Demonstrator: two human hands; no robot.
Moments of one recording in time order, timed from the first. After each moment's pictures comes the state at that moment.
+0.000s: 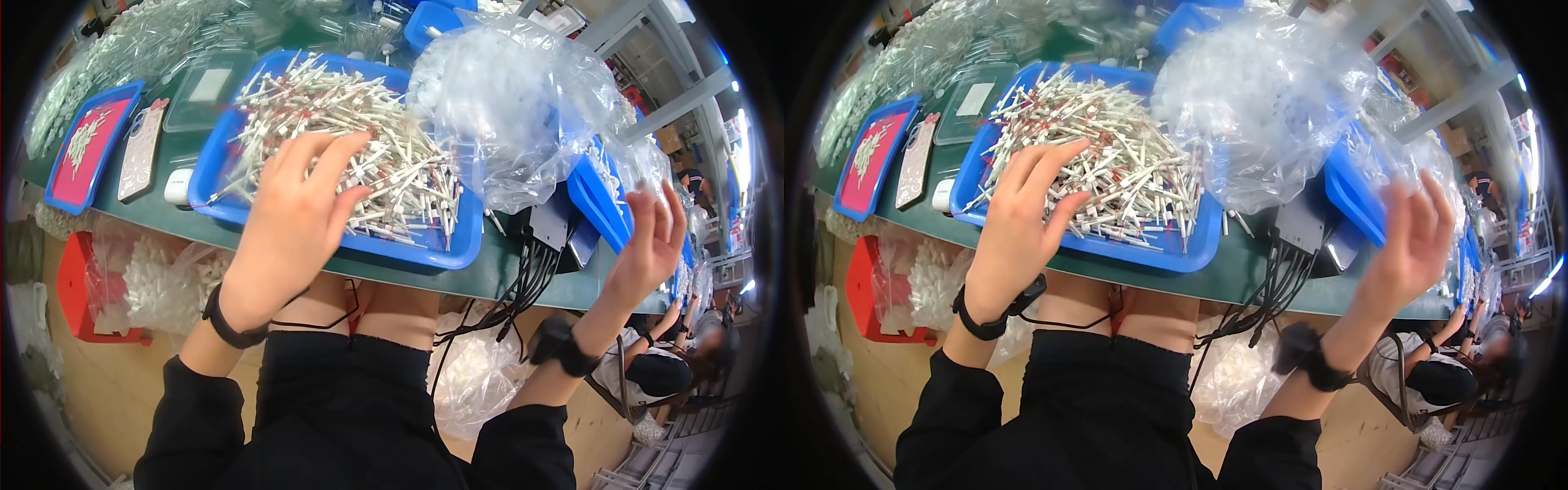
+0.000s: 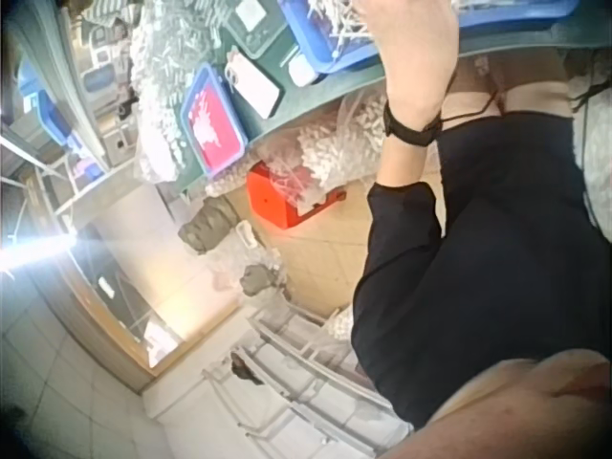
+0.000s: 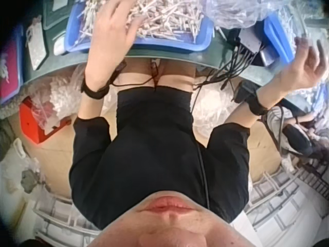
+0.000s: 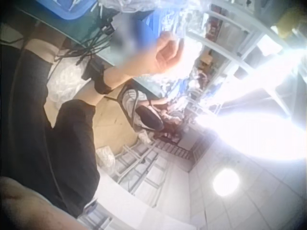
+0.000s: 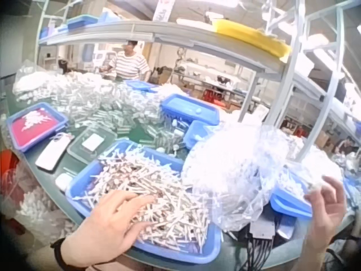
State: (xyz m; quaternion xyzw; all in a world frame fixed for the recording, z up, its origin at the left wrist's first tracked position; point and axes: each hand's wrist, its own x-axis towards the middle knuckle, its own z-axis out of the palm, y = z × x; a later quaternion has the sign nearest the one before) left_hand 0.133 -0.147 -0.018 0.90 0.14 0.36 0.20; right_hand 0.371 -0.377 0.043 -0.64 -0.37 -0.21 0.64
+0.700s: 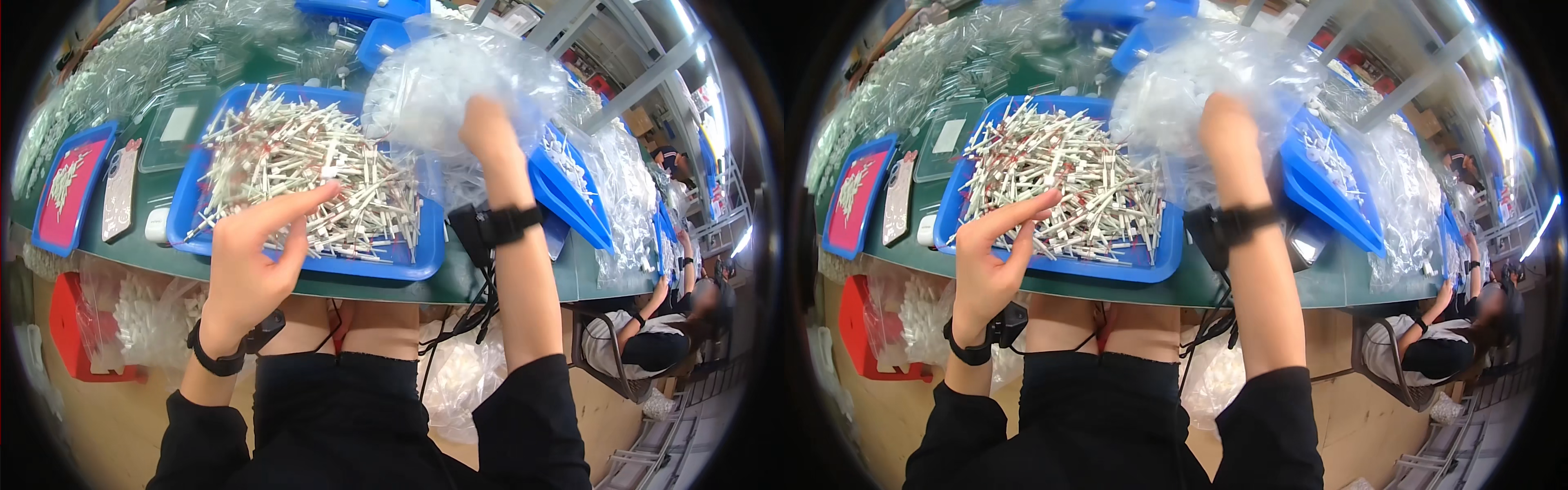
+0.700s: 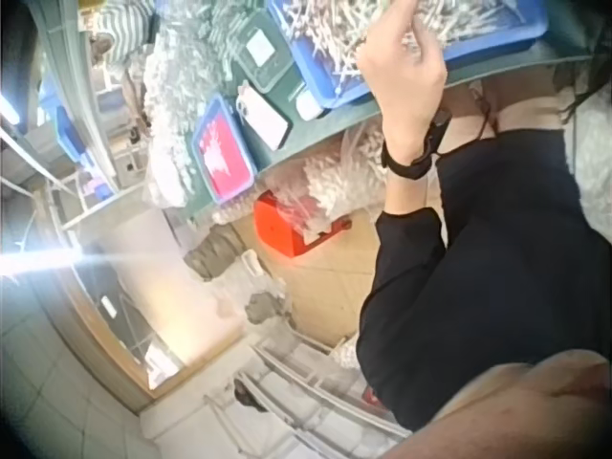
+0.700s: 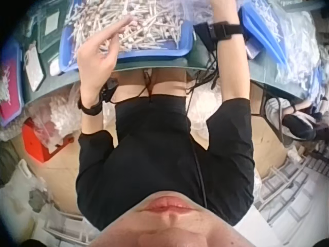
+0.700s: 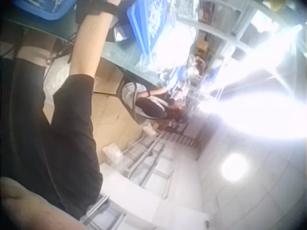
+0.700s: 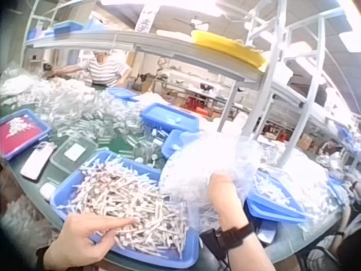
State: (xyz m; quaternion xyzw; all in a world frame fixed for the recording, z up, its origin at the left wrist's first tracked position) left_hand 0.129 -0.150 -0.007 0.83 0.11 0.40 0.37; right_hand 0.442 -0.223 0.008 -0.90 -0.42 -0.13 0.02
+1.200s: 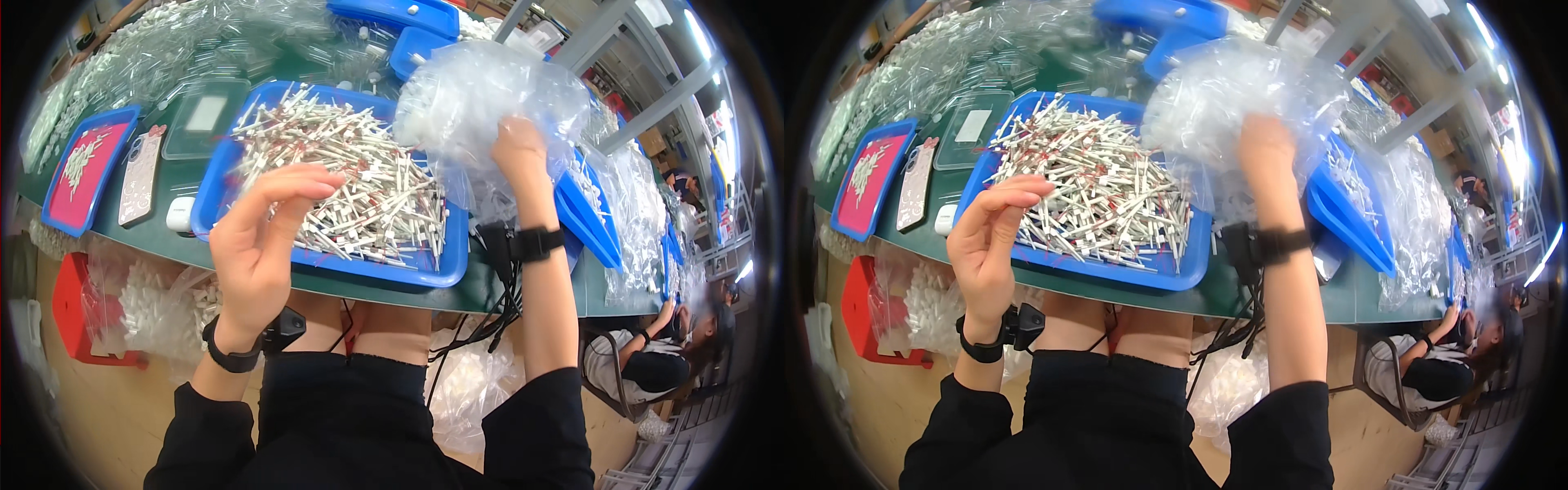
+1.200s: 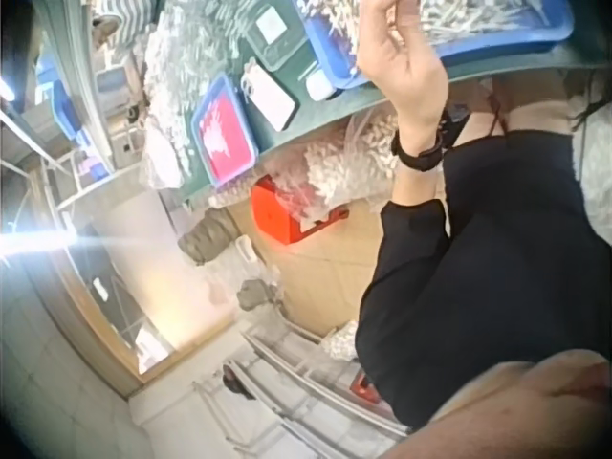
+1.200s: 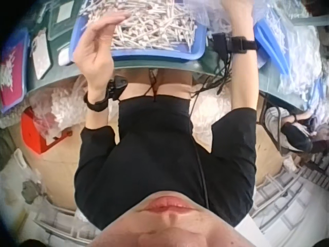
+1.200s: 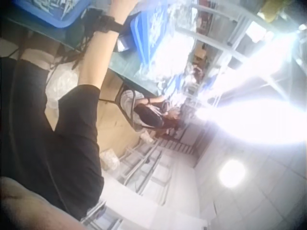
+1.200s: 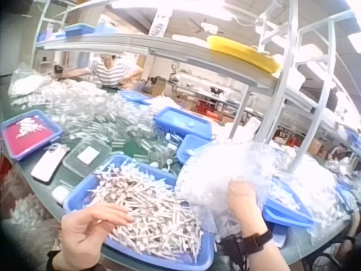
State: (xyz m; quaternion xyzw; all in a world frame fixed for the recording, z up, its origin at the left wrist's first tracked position) left_hand 0.118 -0.142 -0.009 0.70 0.06 0.51 0.50; right_hand 0.432 -0.228 0.015 -0.89 -0.42 -0.18 -0.03
